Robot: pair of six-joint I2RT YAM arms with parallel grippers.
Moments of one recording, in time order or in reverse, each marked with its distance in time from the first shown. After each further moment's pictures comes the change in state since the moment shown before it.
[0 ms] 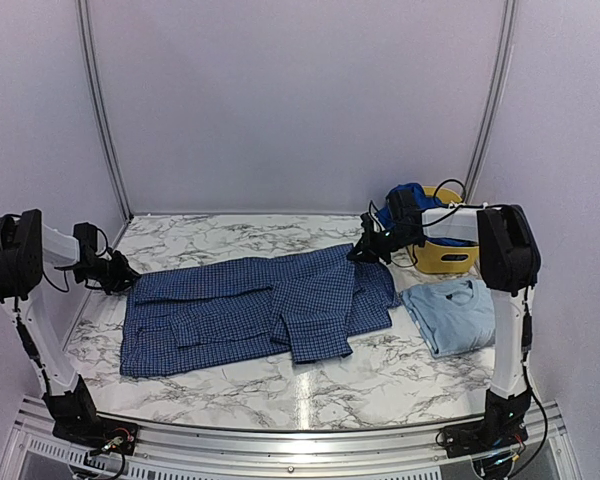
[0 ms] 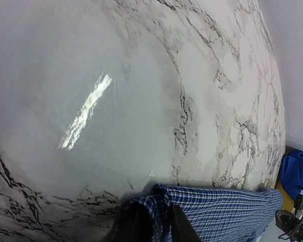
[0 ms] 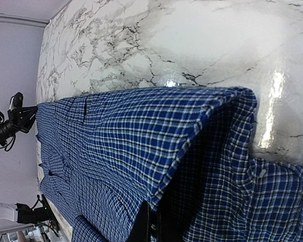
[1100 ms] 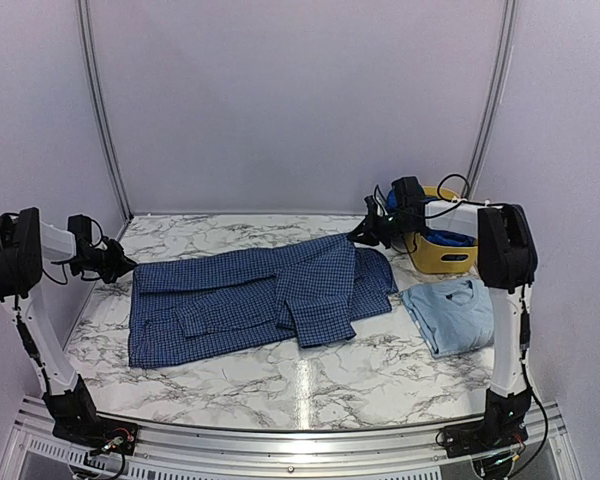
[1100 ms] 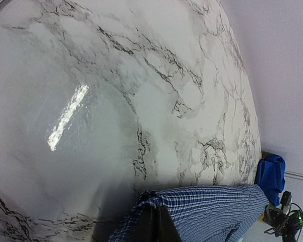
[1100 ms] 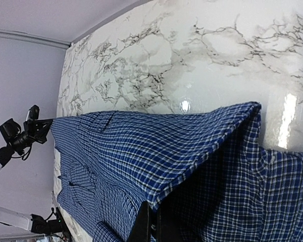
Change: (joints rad) left arm 0.030 0.014 0.066 0.038 0.084 -0.044; right arm -0.038 0.042 0.118 0.051 -0.052 0.058
